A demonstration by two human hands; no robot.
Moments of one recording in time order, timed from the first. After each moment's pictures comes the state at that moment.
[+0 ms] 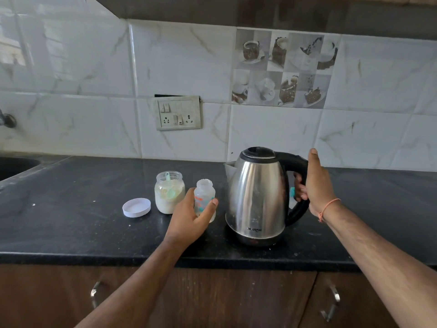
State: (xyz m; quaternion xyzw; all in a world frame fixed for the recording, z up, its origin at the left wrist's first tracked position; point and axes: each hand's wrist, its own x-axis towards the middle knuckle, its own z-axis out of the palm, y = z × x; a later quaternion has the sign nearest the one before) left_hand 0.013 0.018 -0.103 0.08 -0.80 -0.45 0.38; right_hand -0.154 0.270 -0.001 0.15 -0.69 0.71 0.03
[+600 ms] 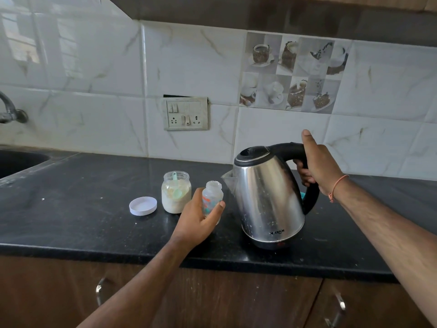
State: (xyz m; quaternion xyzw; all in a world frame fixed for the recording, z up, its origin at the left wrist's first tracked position) left_hand 0.014 0.017 -0.102 0.06 -0.80 -0.47 0.36; right_hand -0.152 0.259 0.058 0.25 -0.78 0.58 0.03
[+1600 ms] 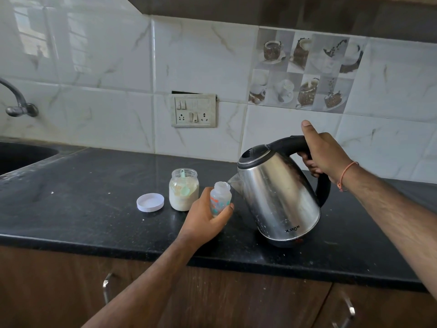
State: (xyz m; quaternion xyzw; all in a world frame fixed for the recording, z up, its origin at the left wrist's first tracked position) left_hand 0.013 0.014 -0.103 0.08 -0.80 -0.48 0.34; right_hand -0.149 0.242 0.082 0.30 -0.81 0.50 0.05
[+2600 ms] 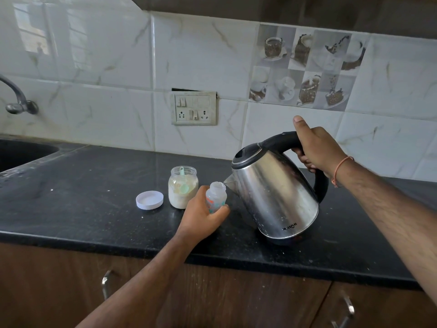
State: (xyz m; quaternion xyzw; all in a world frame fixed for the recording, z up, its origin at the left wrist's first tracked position) left_hand 0.006 0.008 -0.109 0.13 -0.80 -0.49 0.34; right_hand -0.145 0.231 0.086 0.31 -0.82 0.47 0.08
